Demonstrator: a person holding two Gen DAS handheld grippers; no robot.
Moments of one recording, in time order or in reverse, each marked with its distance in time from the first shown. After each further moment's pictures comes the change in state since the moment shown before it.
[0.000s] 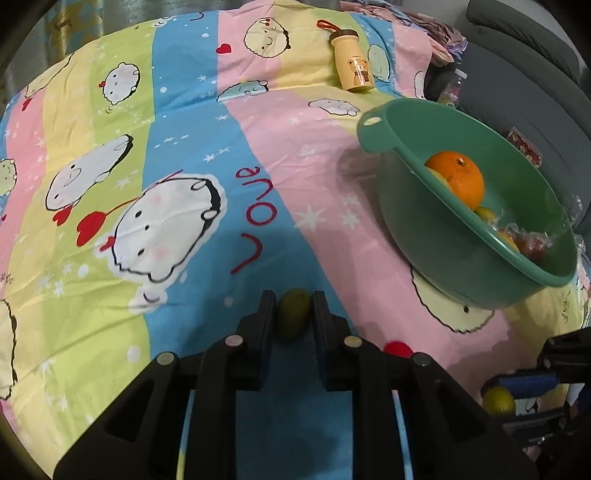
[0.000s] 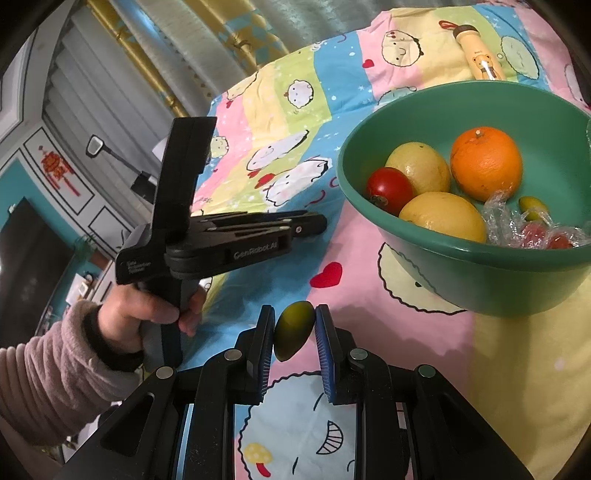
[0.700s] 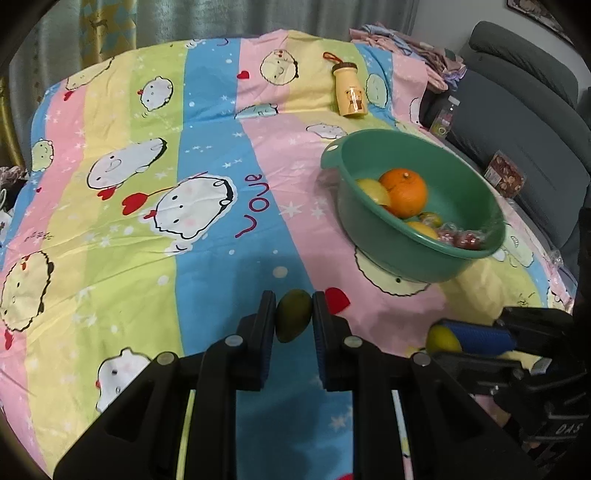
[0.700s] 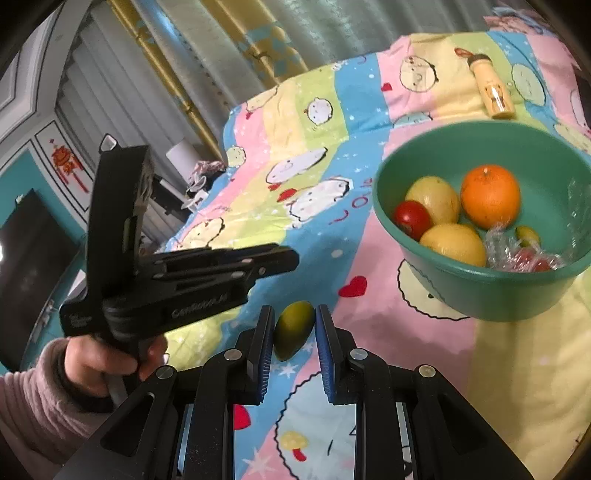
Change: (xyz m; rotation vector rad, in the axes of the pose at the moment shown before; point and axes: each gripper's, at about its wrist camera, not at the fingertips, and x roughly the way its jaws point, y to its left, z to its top) left arm -0.083 -0.027 -0.031 -0.086 -0.071 0.027; right arm -0.027 0.031 0.003 -0.059 -0.051 0.008
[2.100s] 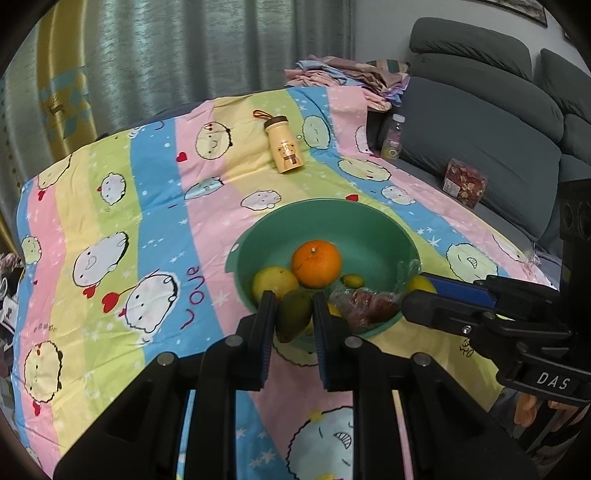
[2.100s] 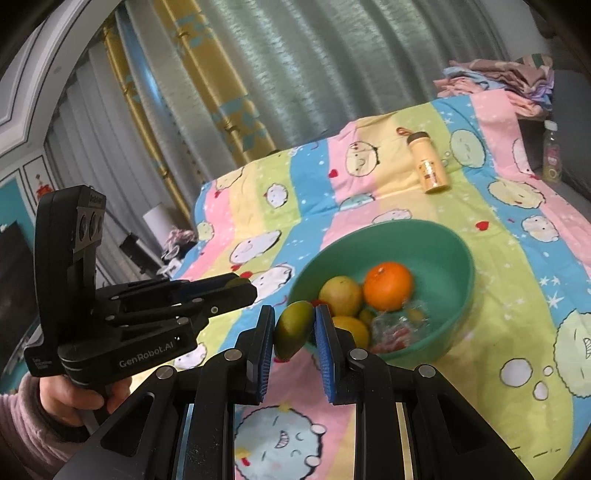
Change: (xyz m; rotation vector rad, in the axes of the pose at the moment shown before) left arm -0.034 -0.099 0.053 0.191 -0.129 -0.015; right arm -0.093 -0.041 0.031 0.030 -0.250 -0.136
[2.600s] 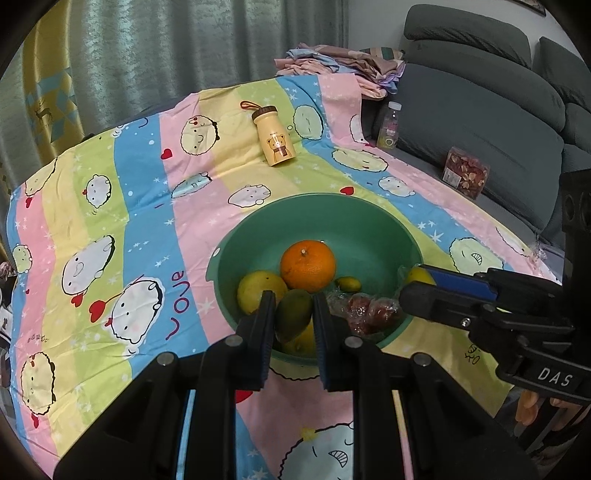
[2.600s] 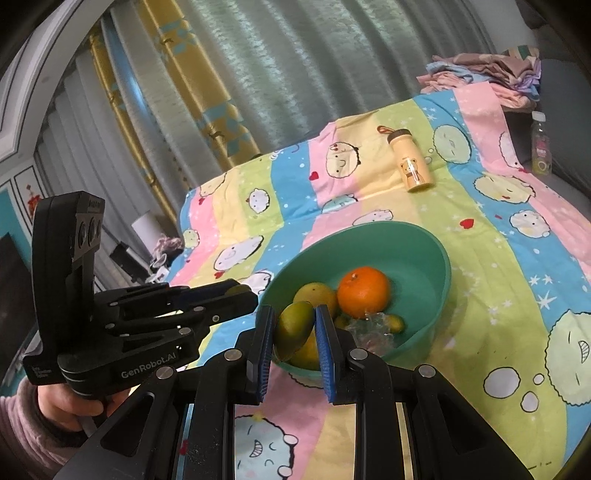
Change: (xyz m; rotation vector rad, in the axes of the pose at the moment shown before) left arm 0.027 -0.009 0.009 0.024 0.037 -0.005; right arm 0.008 -0.022 0.006 0.028 0.003 -0.026
